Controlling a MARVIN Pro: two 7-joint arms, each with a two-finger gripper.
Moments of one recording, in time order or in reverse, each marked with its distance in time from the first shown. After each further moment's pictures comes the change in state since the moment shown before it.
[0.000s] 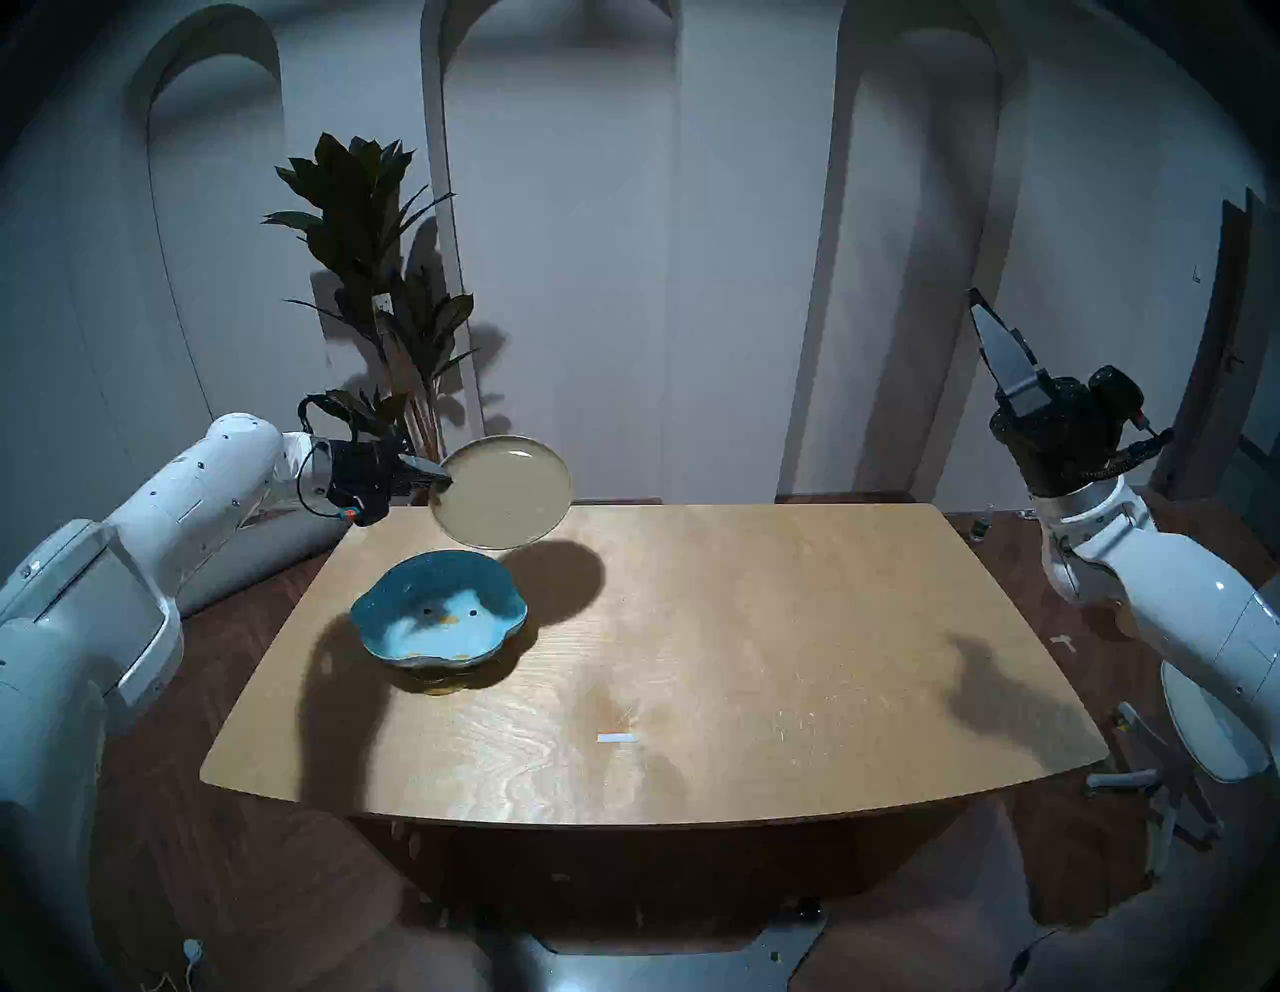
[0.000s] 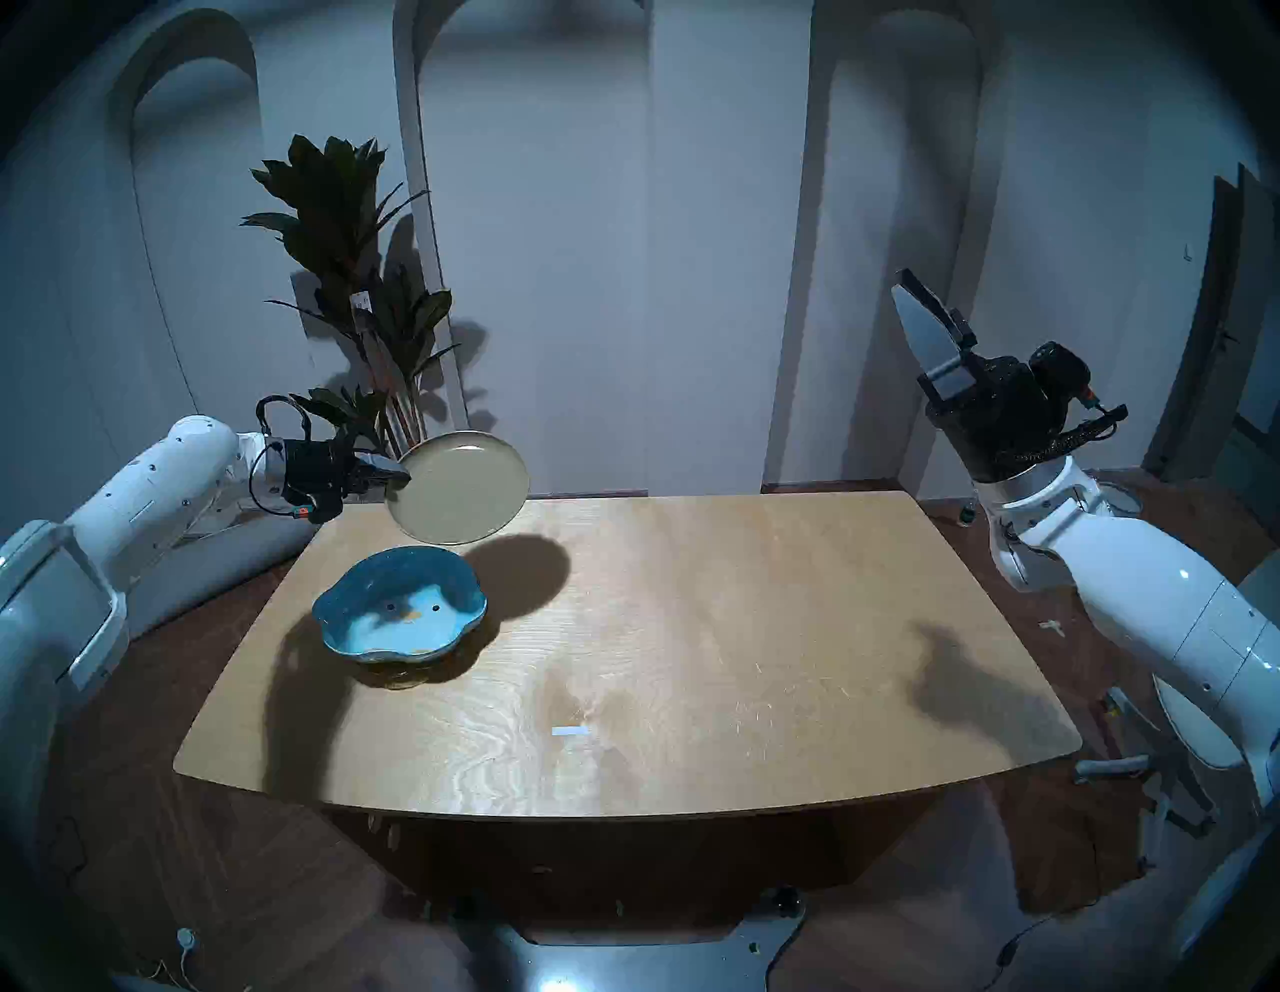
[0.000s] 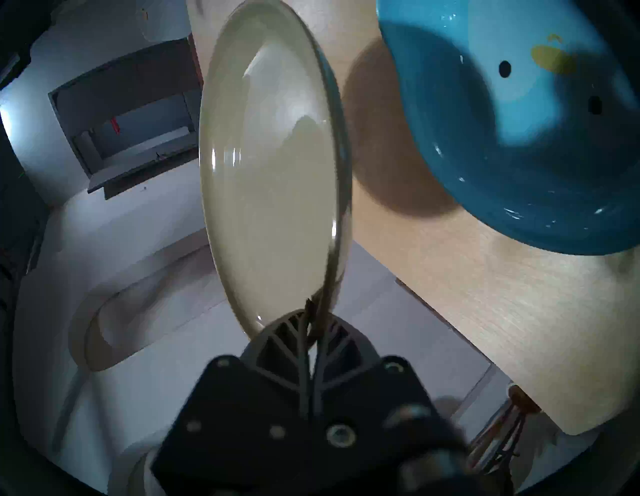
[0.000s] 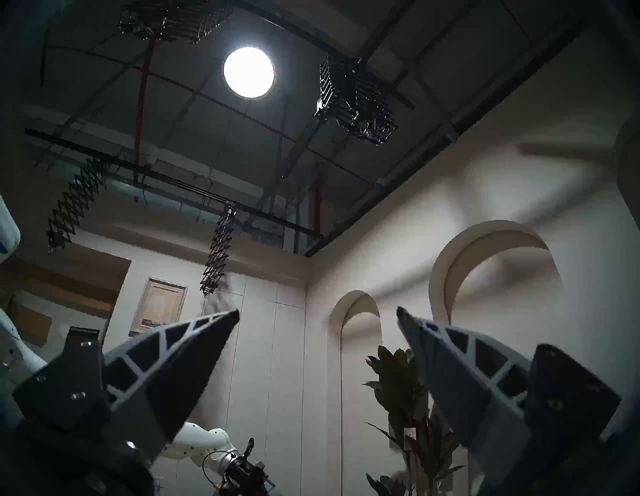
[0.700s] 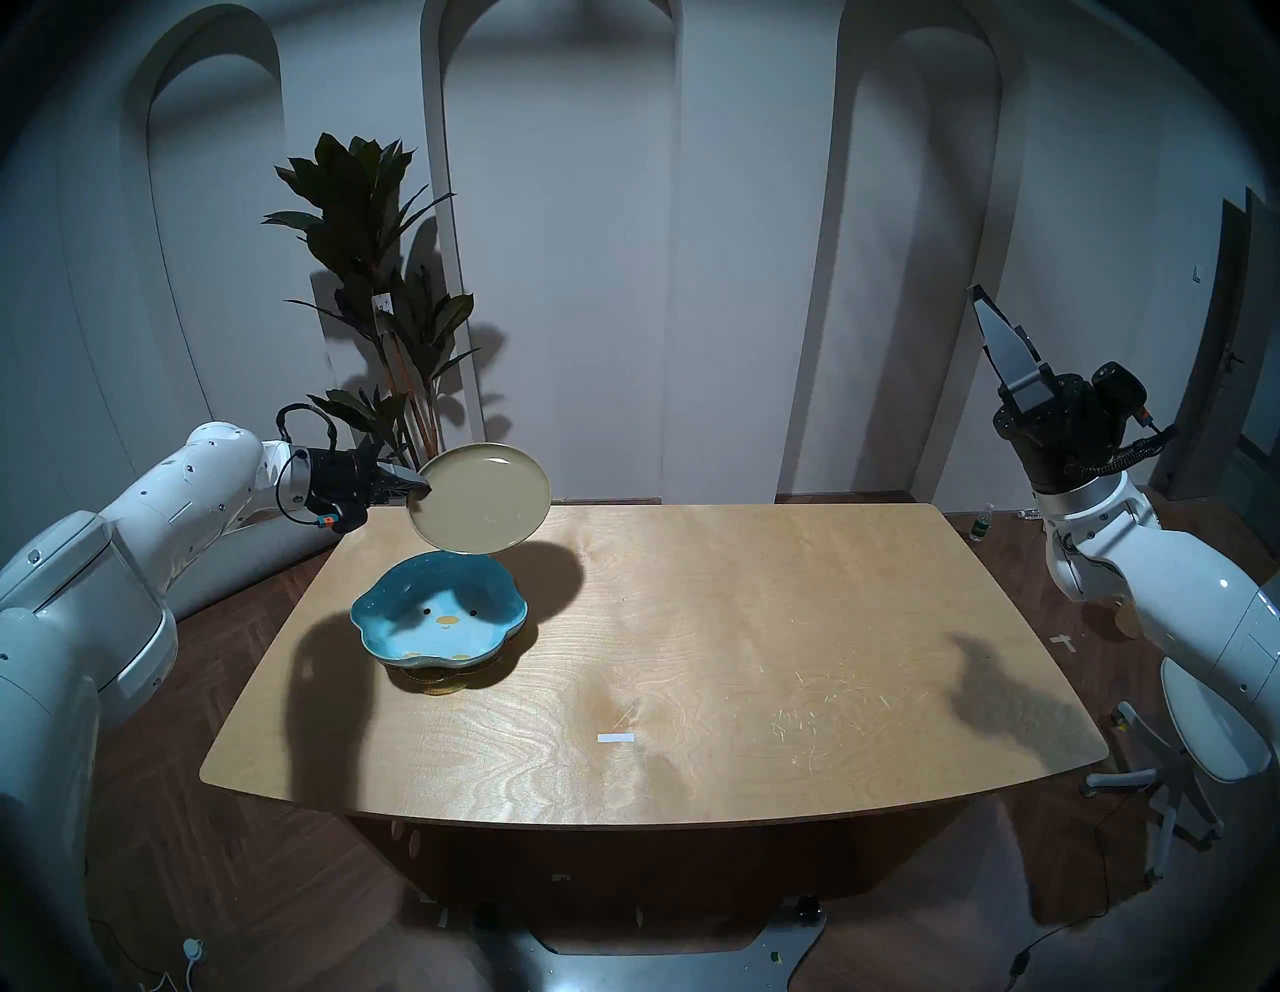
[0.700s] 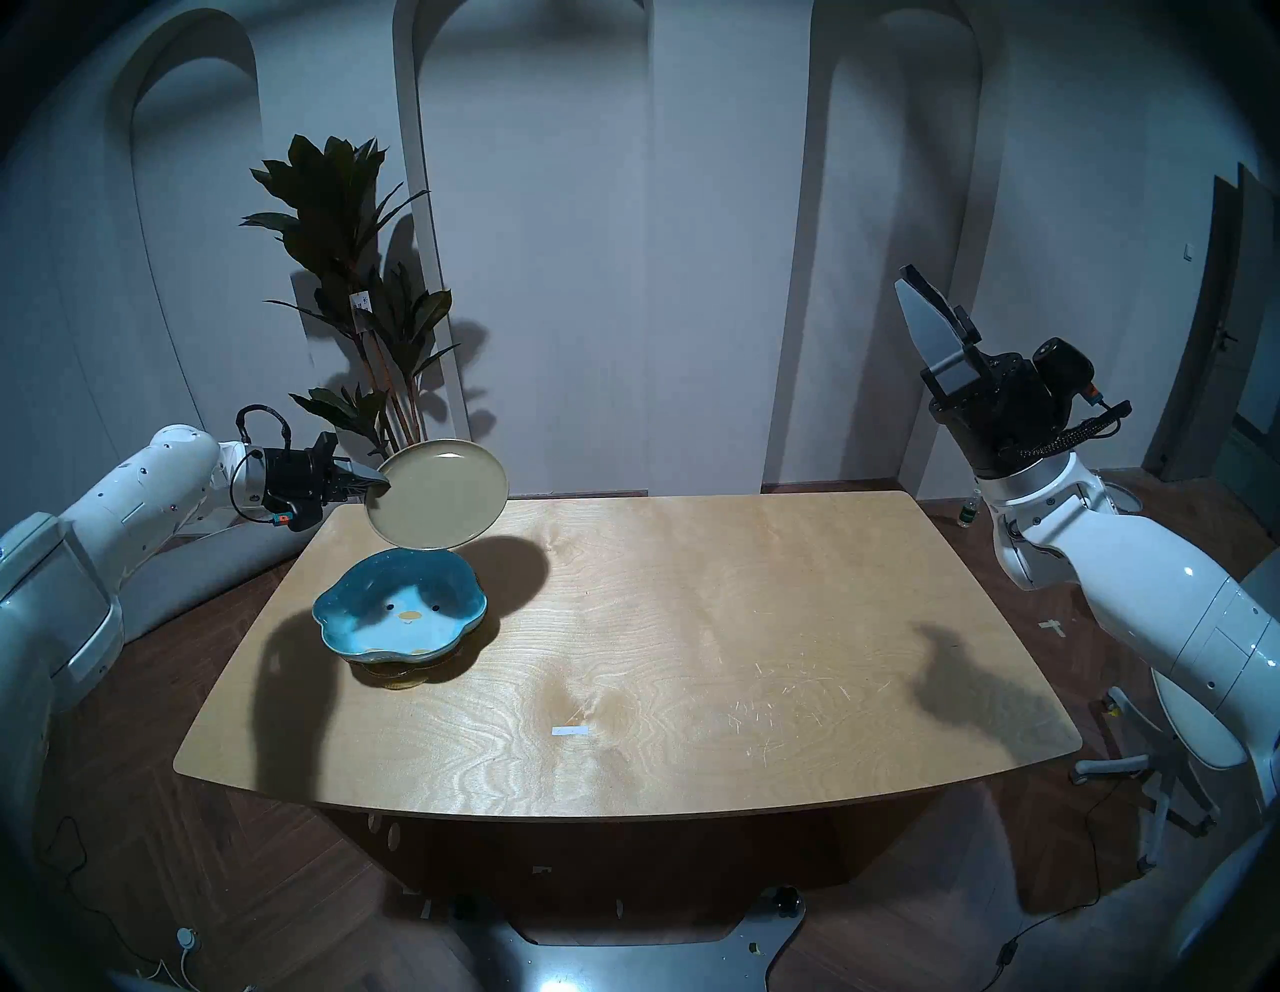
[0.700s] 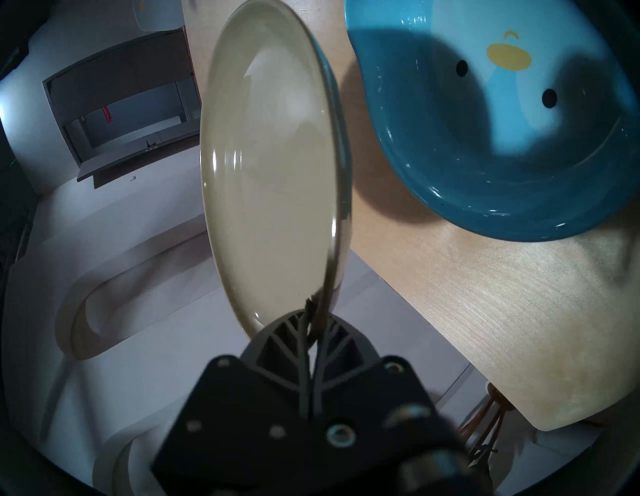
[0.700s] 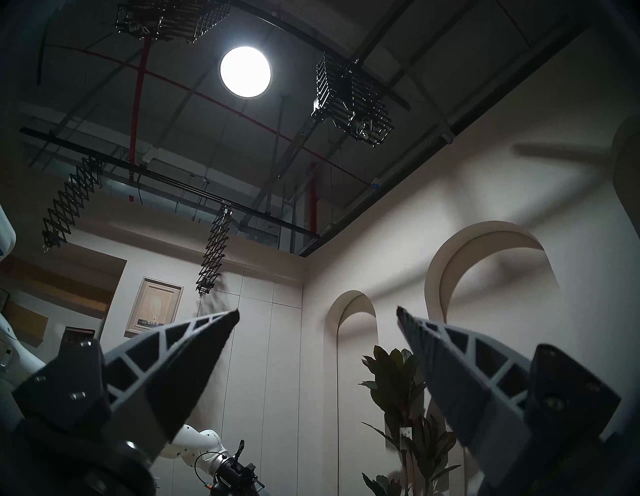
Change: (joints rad) left arm -0.019 0.021 0.117 0.078 -0.067 0.000 0.093; right arm 0.015 0.001 -0.002 0.011 0.007 0.023 -0.025
